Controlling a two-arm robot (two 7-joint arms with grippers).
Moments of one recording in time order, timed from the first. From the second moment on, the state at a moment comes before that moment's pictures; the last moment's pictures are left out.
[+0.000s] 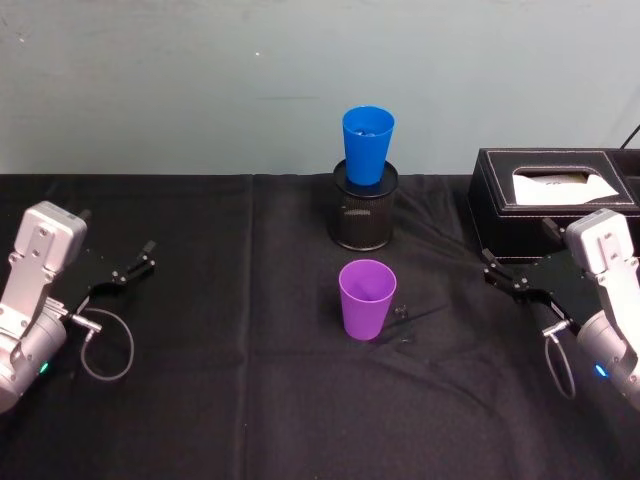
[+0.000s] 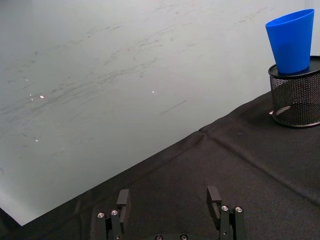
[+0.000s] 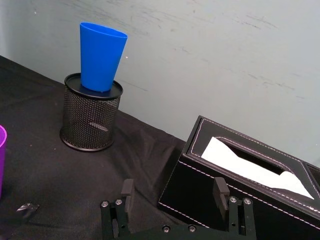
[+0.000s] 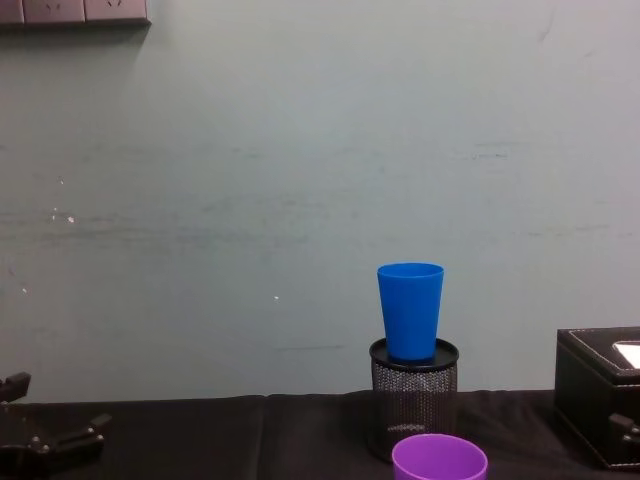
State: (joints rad) left arm -0.20 0.60 0.45 -1.41 -0.25 -0.12 0.03; right arm 0.20 0.60 -0.45 -1.41 0.25 -0.12 -0.03
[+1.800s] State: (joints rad) left arm -0.20 0.60 0.45 -1.41 -0.25 -0.12 0.03; right arm 0.11 0.46 -0.50 -1.47 0.35 -0.15 0.22
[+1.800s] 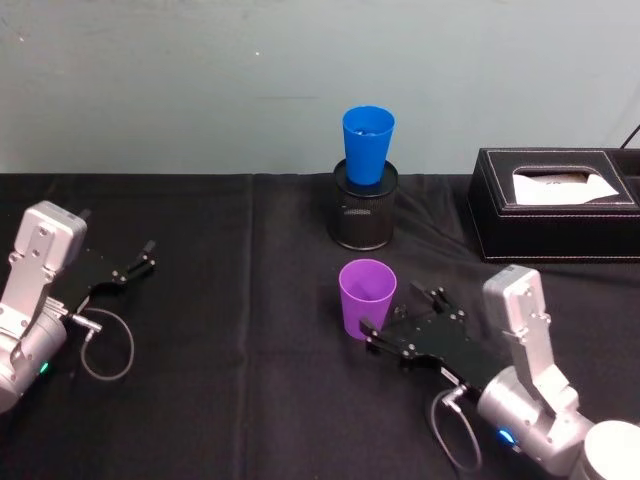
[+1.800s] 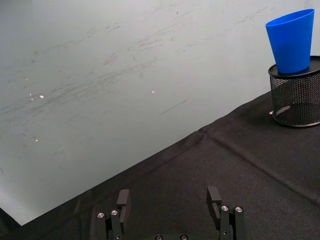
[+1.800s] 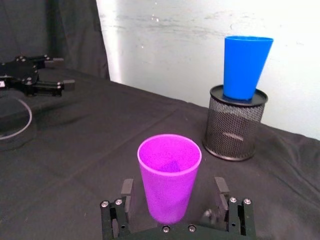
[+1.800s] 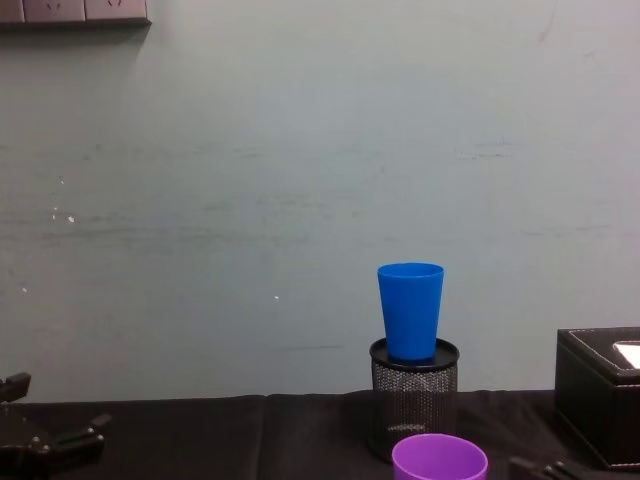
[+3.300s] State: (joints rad) left arm -0.20 0.60 0.45 -1.41 -0.25 -0.12 0.03; right arm 0.16 0.31 -0.40 -1.50 0.29 -0.06 0.24
